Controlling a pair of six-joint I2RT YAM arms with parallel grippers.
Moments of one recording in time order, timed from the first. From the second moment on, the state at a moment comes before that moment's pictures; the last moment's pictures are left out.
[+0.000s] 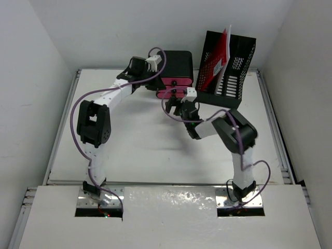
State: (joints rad) left arm -0.33 2.09 1.77 -0.31 0.50 -0.18; right arm 0.58 2.15 0.96 0.99 0.33 0.37
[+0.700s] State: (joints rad) left arm -0.33 1.34 1.21 -0.41 0.07 -0.22; right arm 0.59 0.71 0.48 -0.05 0.59 0.33
